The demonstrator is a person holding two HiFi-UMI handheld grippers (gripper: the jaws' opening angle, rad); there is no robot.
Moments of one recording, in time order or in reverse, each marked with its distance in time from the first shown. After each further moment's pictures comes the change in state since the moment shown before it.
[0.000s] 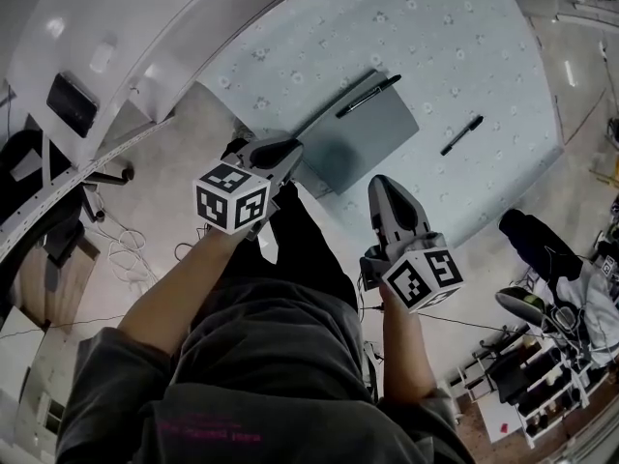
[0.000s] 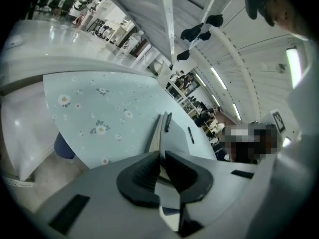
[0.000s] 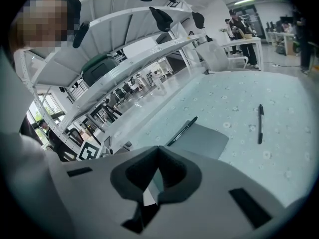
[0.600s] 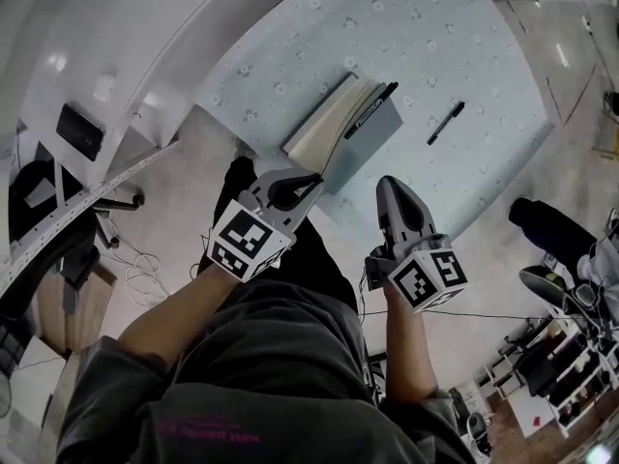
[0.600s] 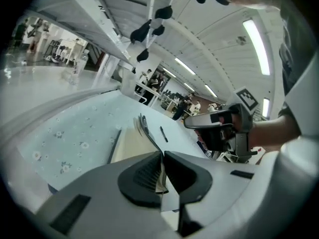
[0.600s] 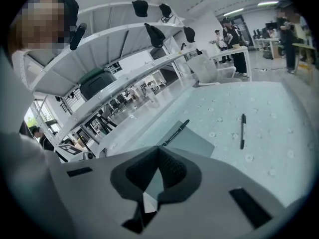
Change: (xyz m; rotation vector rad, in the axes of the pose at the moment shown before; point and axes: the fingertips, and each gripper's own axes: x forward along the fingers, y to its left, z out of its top) left arm -0.019 -0.108 0.007 0.405 0.000 -0.136; right arm -0.043 -0.011 0.021 0.055 -0.132 -0.080
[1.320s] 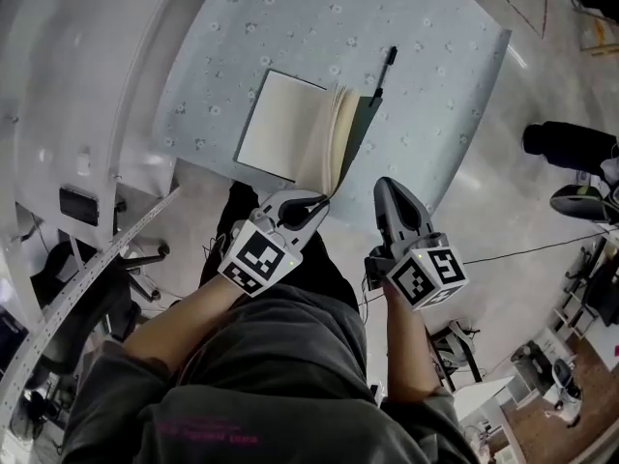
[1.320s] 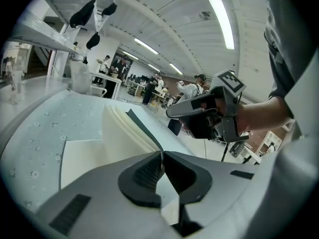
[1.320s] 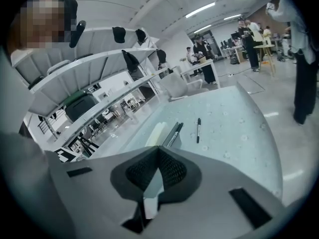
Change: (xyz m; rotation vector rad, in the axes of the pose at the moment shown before) left arm 0.046 -0.116 -0.024 0.330 0.225 -0.289; right arm -0.103 -0.063 -0.018 0.179 -0.200 -0.198
